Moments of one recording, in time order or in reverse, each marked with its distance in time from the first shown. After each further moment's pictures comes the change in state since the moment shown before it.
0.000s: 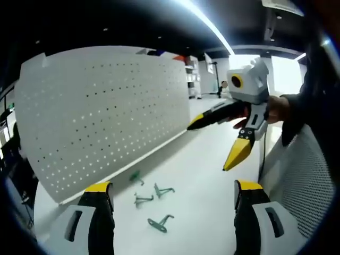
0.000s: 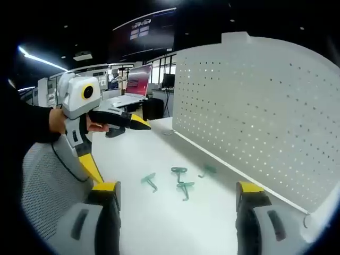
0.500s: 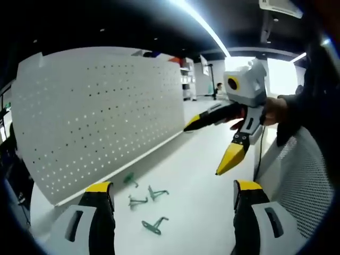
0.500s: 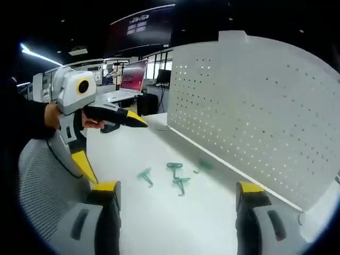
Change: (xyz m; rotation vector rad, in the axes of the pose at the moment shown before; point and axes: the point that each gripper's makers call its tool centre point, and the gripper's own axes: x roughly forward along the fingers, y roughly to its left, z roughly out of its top) left arm 0.001 -0.008 0.003 -0.007 -0.015 -0.037; right arm -0.001 0.001 -0.005 -0.020 0.043 -0.047
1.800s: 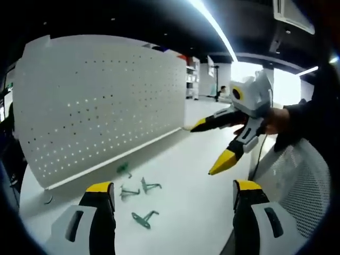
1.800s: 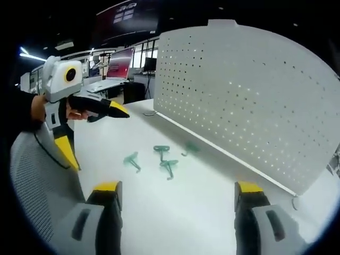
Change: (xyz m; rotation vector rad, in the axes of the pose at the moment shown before) left arm 0.001 -0.004 -0.012 -0.112 0.033 -0.019; right arm -0.002 -0.018 -0.030 0.032 0.105 -0.104
